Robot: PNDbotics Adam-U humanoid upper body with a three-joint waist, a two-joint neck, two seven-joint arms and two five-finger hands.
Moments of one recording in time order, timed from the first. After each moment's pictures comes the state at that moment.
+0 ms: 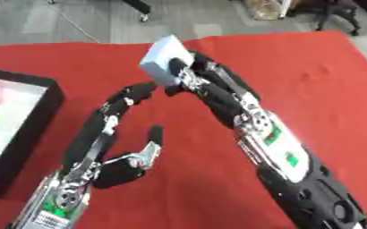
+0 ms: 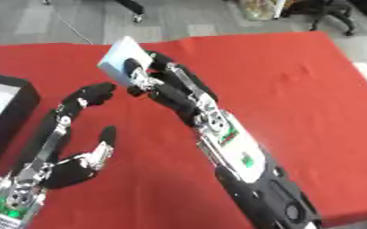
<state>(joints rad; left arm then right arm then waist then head) -0.33 0.20 -0.50 -1.83 -0.59 -0.16 0.10 -0.48 -0.17 0.42 -1.77 -0.25 0.16 0.05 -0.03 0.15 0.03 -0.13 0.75</state>
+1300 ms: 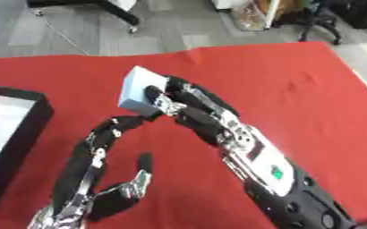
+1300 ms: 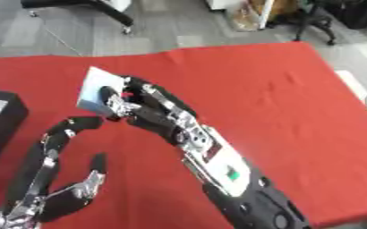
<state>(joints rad) -0.21 0.18 -0.44 -1.83 -0.70 -0.18 0.27 -0.47 -0.17 0.41 -1.77 -0.25 0.15 0.01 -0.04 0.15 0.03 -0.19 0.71</state>
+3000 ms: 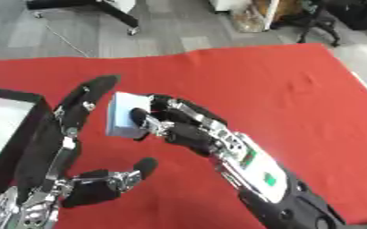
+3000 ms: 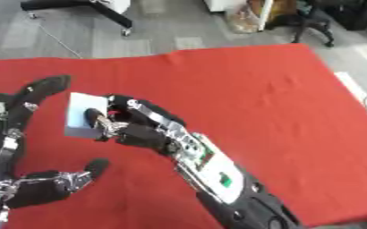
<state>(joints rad) -0.33 0.23 -0.44 -1.95 -0.75 -0.20 0.15 -0.48 -0.17 0.47 -1.76 -0.24 0.18 0.17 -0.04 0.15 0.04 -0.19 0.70</state>
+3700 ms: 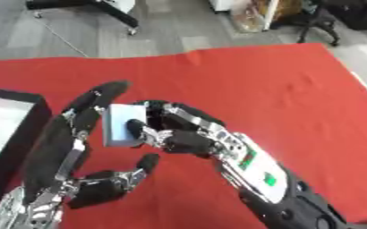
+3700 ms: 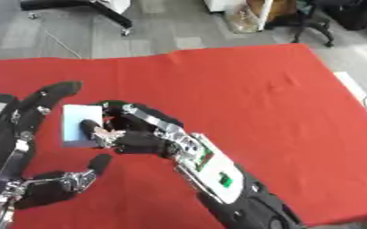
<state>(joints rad) -0.33 0.23 -0.45 -1.94 -0.78 -0.18 0.15 -0.48 -0.19 0.48 -1.77 -0.20 0.16 0.28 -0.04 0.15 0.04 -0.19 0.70</state>
